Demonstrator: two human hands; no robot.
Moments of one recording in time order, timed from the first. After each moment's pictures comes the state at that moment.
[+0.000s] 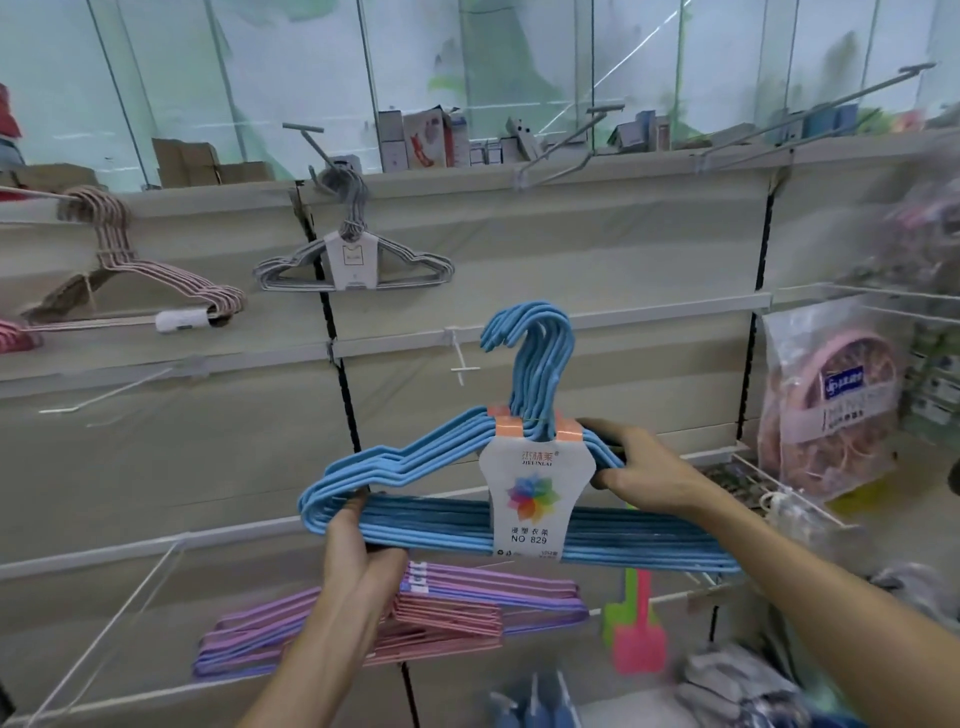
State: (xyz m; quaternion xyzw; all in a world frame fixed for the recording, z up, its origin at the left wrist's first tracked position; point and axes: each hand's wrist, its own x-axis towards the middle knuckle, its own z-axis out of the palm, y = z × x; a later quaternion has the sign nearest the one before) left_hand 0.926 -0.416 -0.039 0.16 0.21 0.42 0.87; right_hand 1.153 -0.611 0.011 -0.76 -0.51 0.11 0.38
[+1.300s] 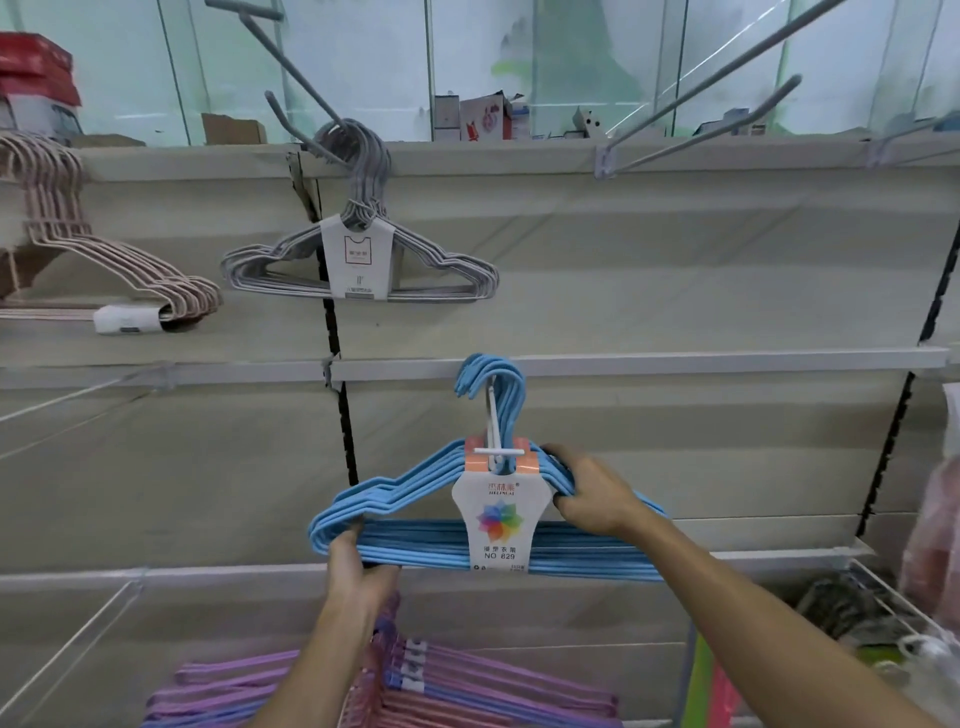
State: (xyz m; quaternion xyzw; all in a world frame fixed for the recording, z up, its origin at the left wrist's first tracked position) left_hand 1.043 -0.227 -0.099 0.10 0.28 0.47 0.83; right_hand 1.280 -0.373 -0.034 -0.80 -0.54 0.07 0.26
